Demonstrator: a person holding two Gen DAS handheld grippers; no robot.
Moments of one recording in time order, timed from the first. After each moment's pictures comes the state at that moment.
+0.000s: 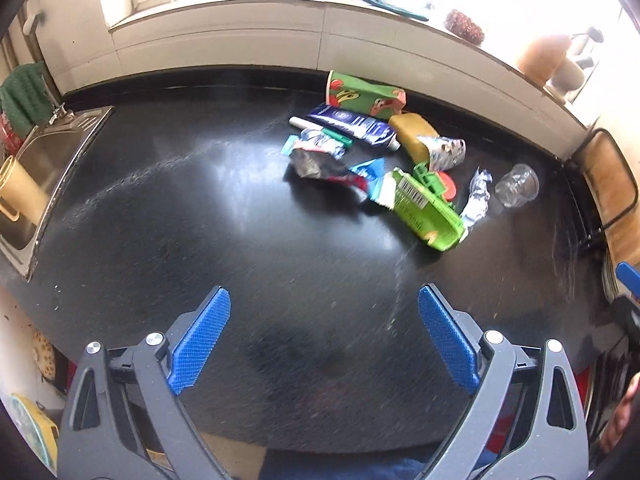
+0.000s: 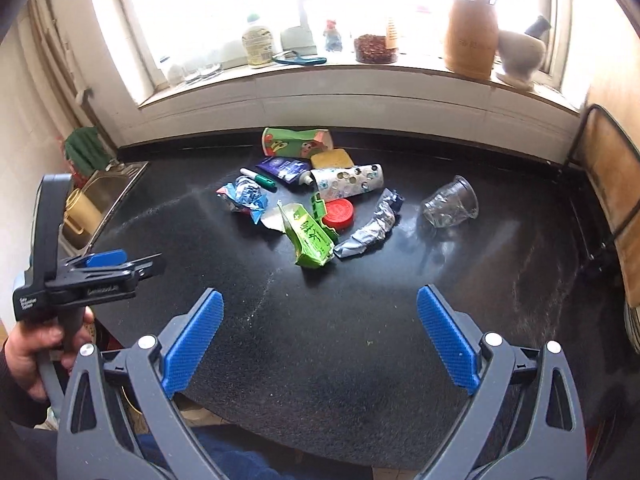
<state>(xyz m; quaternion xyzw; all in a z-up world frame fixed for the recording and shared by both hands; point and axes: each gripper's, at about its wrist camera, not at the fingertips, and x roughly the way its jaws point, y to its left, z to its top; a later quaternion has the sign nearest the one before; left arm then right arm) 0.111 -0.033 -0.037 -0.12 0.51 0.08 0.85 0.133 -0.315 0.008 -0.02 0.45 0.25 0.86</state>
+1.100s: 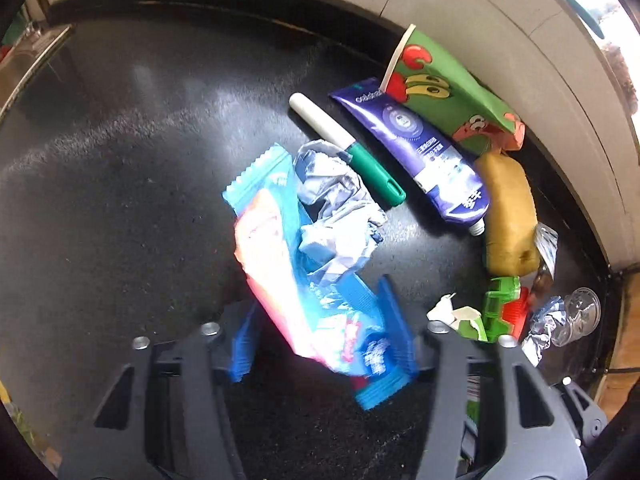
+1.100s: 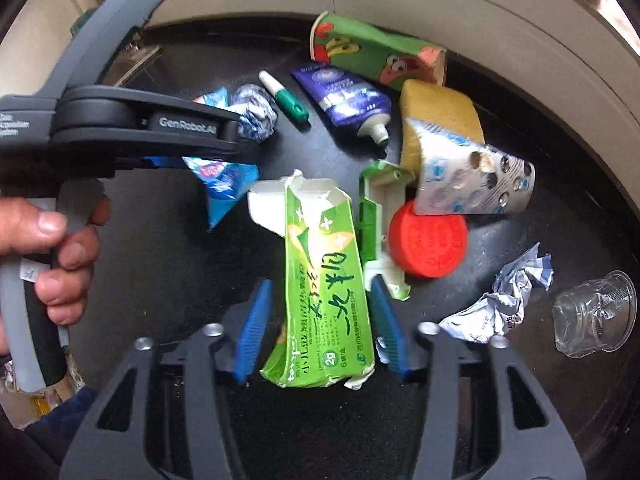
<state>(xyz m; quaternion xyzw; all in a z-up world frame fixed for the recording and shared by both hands) 0.286 0.008 -0.153 -0.25 0.56 0.15 0.77 0.273 -0.181 -0.139 -0.17 0.54 0.35 0.75</state>
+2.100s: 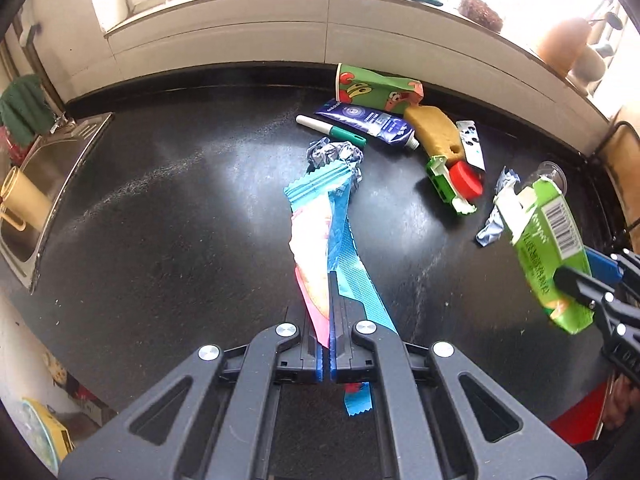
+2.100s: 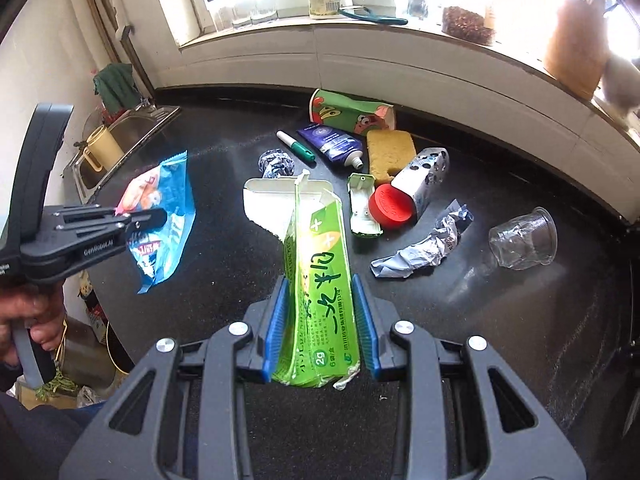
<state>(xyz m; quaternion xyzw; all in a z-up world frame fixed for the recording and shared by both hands) 0.143 -0.033 -0.060 -0.09 0.52 0.11 0.85 0.176 -0.256 -0.044 -0.09 0.47 0.32 0.82</state>
